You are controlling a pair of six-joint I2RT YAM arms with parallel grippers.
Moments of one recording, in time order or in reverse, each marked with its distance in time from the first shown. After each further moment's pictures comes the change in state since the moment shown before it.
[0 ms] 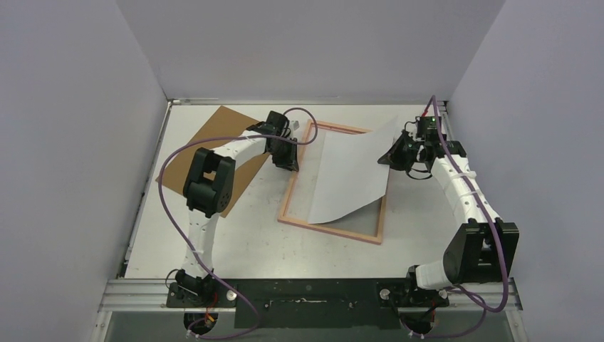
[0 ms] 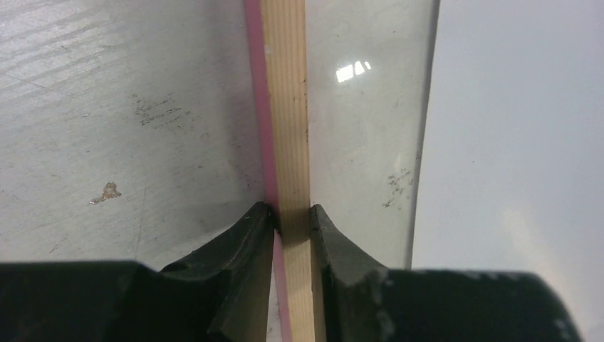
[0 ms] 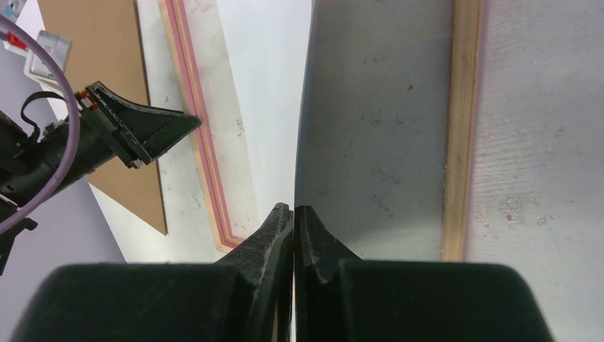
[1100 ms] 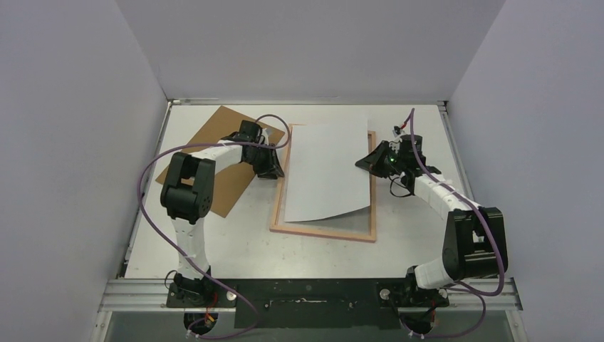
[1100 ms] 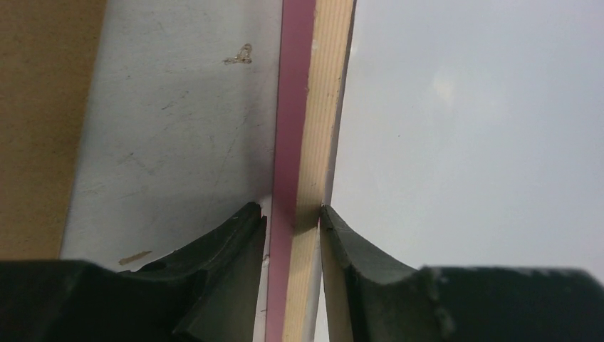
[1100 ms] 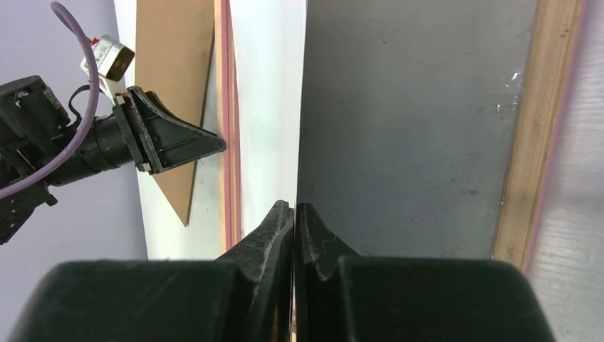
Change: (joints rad) left arm 0.135 -0.173 -0.322 0.150 0.130 -0.173; right arm 0.085 0.017 -0.385 0.683 -0.166 0.079
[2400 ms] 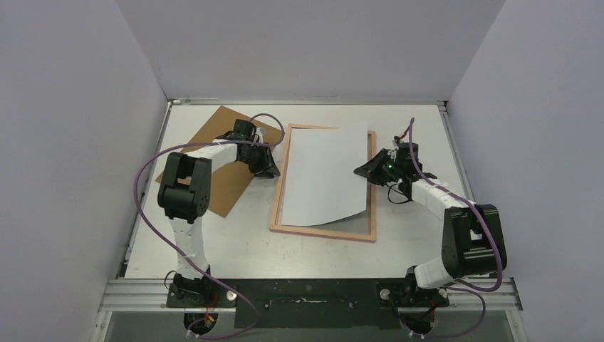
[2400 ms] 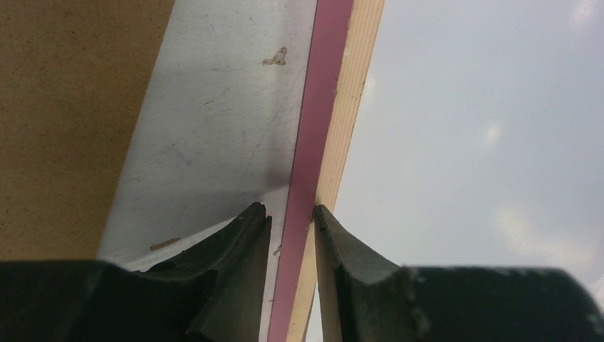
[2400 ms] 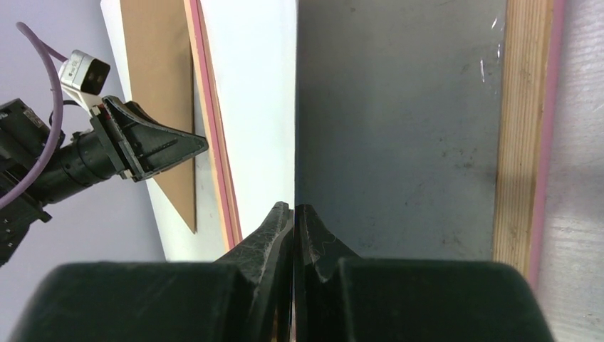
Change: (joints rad) left arm 0.046 -0.007 -0.004 -0.015 0.029 -0.019; right arm 0.008 0.031 -0.077 0.068 0.016 0.101
